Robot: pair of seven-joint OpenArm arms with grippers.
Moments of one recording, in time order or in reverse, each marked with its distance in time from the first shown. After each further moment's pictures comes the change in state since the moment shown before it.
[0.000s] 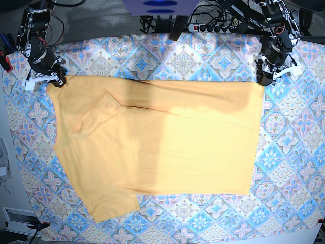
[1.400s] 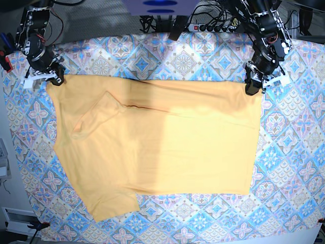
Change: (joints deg) left arm -4.4 1.4 1.8 -6.3 -2.8 -1.6 5.6; right arm -0.5 -0.2 2.3 0.0 -0.2 0.7 -0.1
